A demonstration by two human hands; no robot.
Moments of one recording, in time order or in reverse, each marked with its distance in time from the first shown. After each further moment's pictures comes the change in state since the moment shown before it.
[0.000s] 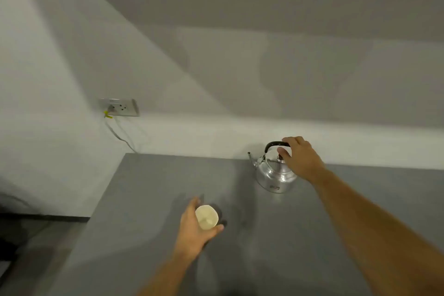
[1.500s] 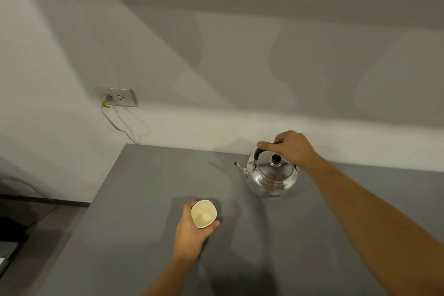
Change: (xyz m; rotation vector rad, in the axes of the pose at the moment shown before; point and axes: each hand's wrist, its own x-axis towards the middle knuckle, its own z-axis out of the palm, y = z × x) left_hand -0.001 -0.024 0.024 -0.081 0.158 -0.087; right_hand 0.024 -0.034 -0.008 0.257 -0.156 0.061
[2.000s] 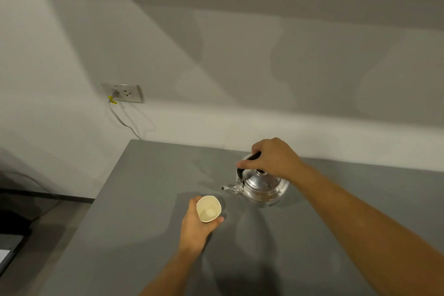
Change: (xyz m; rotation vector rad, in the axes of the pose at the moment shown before) left_hand -0.002 -0.002 -0.001 -0.019 -0.029 0.022; right_hand -0.051 -0.053 0.030 -0.230 -0.116 -0.256
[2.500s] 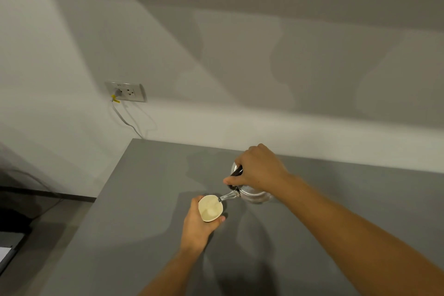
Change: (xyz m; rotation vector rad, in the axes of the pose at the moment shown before) left_hand -0.002 0.003 0.000 -0.025 -0.021 0.043; right_hand -0.011 -0.039 0.028 -0.390 0.048 -0.289
